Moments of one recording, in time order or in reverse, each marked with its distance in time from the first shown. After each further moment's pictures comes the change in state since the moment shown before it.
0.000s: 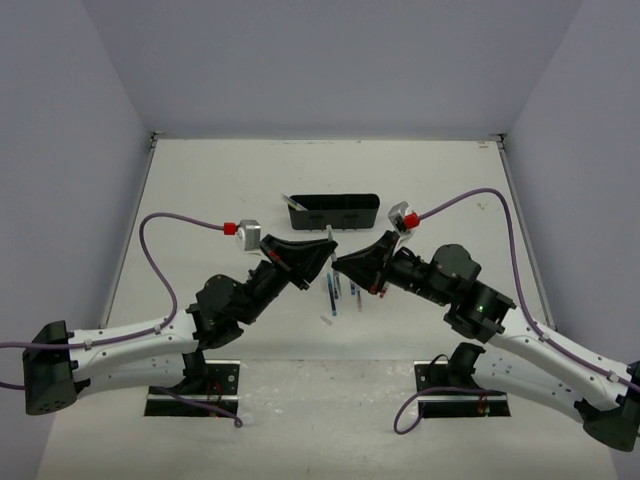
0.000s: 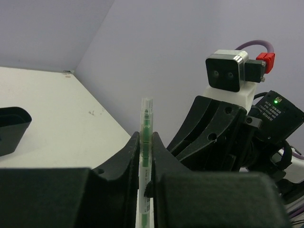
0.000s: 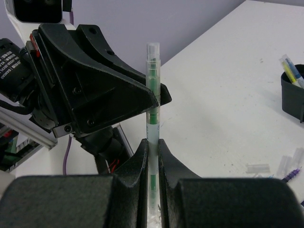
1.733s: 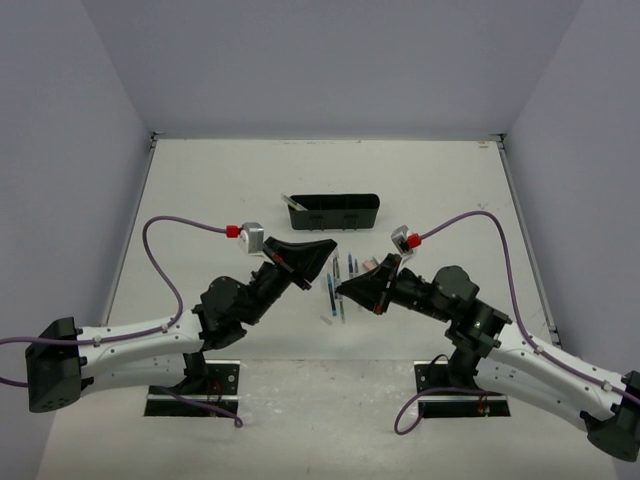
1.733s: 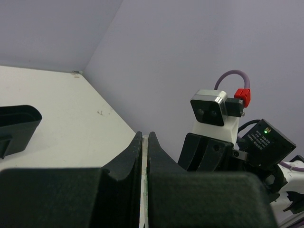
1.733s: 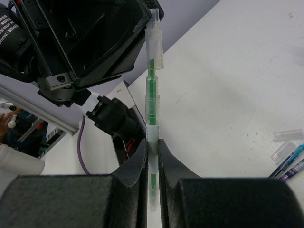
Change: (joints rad) left arm 0.001 0.037 -0.036 0.069 -0.022 0.022; right arm 0.000 -0.124 -0.235 0.096 -0.061 0.143
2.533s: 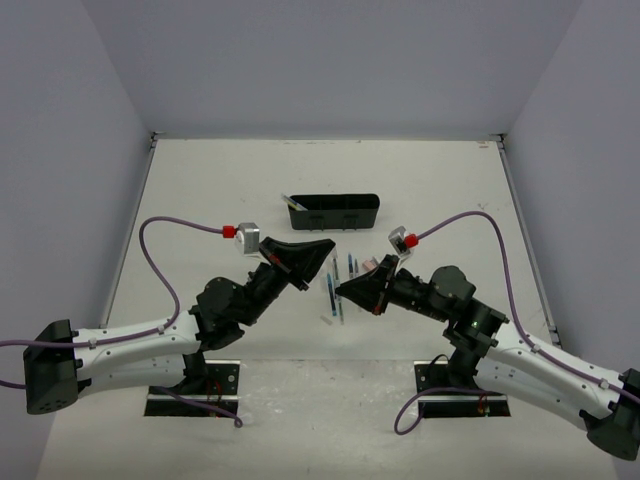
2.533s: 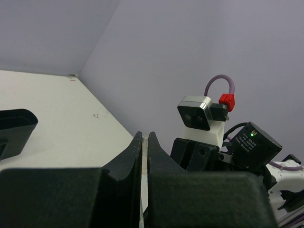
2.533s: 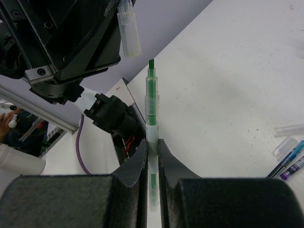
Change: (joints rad) left arm 0.000 -0.026 -0.001 -0.002 0.009 0.000; right arm 0.000 0.014 -0.014 0.014 -0.004 0.016
